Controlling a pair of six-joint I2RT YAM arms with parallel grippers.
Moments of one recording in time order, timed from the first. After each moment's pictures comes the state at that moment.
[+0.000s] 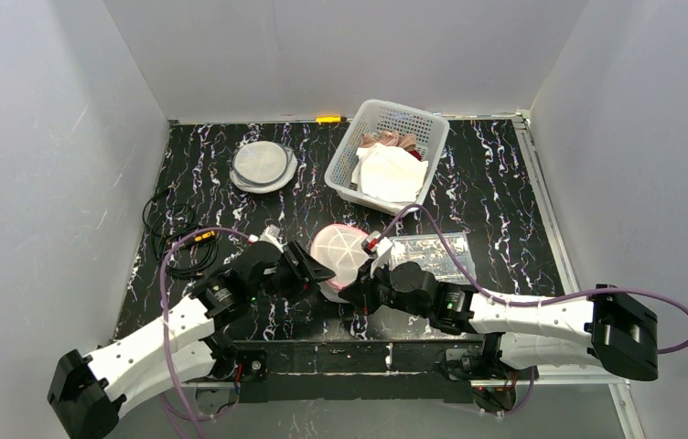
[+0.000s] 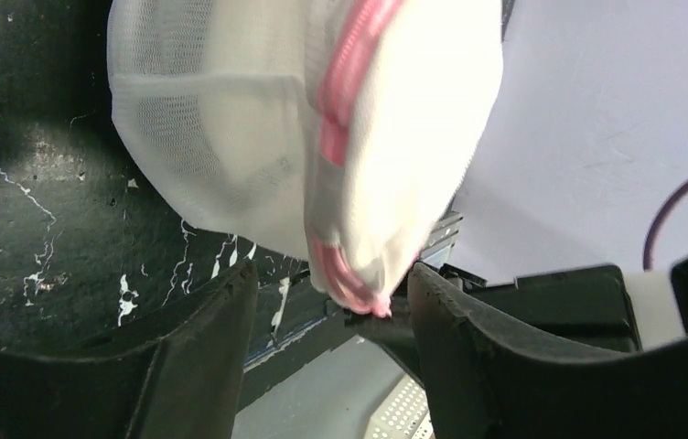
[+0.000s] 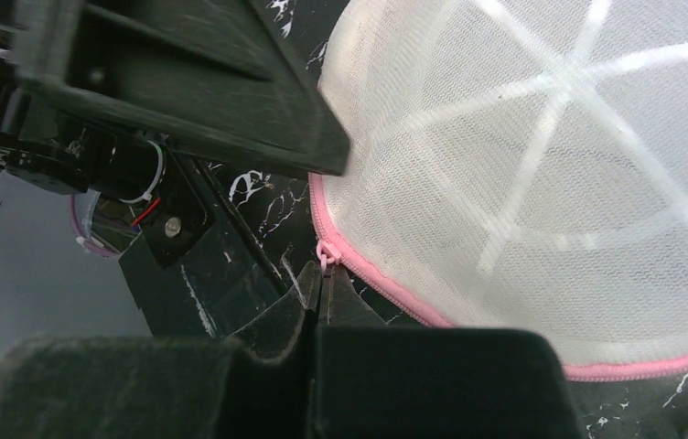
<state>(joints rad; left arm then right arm) -0.79 0.74 0.48 -0.33 0.07 -1.30 1.25 1.09 0.49 0.26 0.11 0.54</state>
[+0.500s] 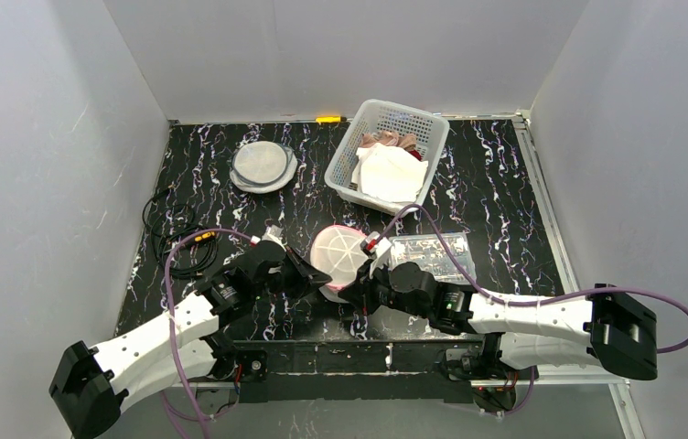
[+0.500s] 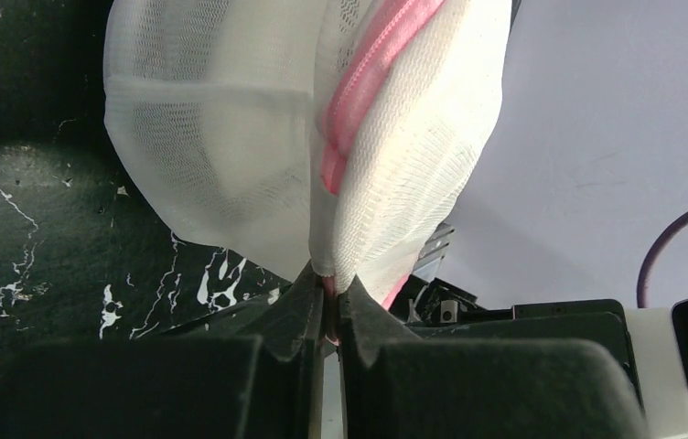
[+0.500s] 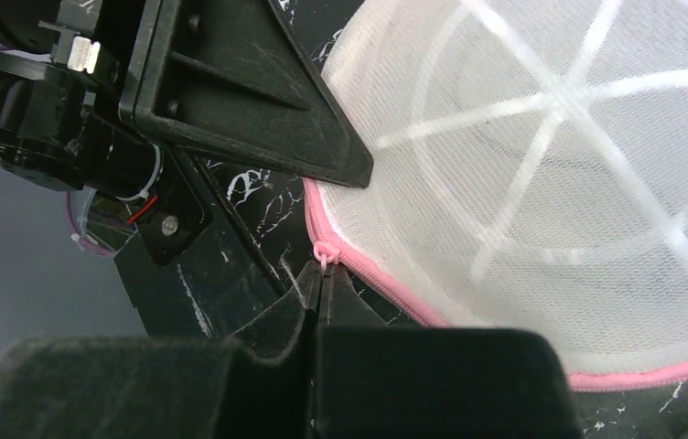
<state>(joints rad) -0.80 0.83 0.47 -0.26 0.05 -1.37 1.26 1.10 0.49 0.27 0.11 0.52</state>
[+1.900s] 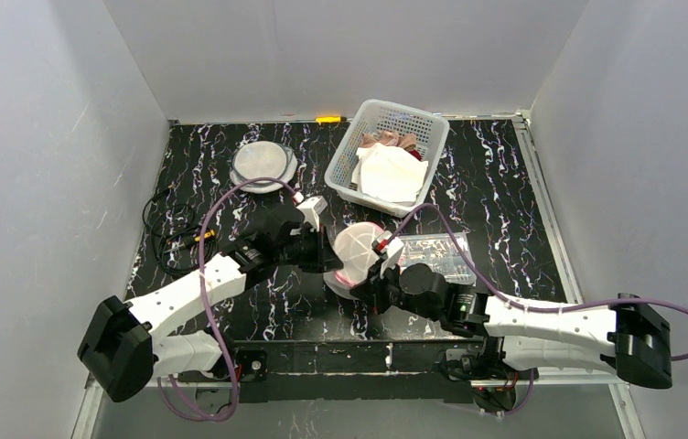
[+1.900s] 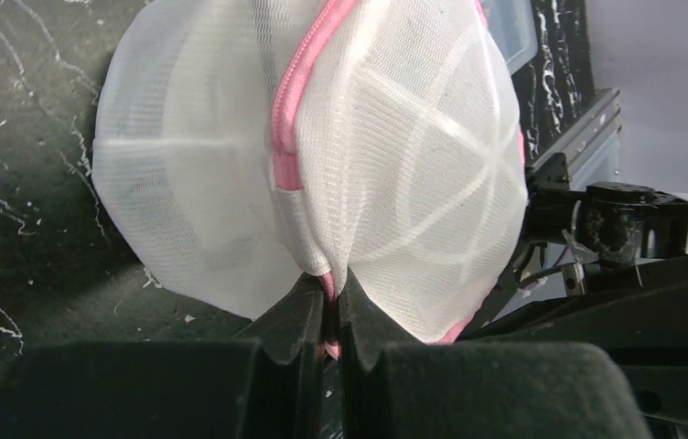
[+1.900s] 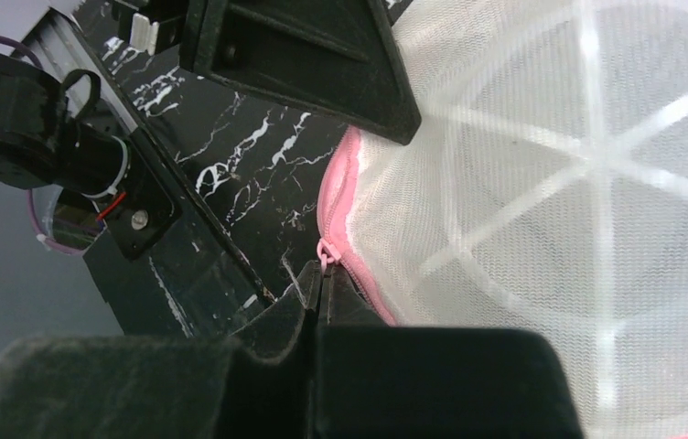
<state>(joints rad) -0.72 1.16 0.74 -0.24 0.30 -0.63 1.27 0.95 0.49 0.11 0.19 0.49</state>
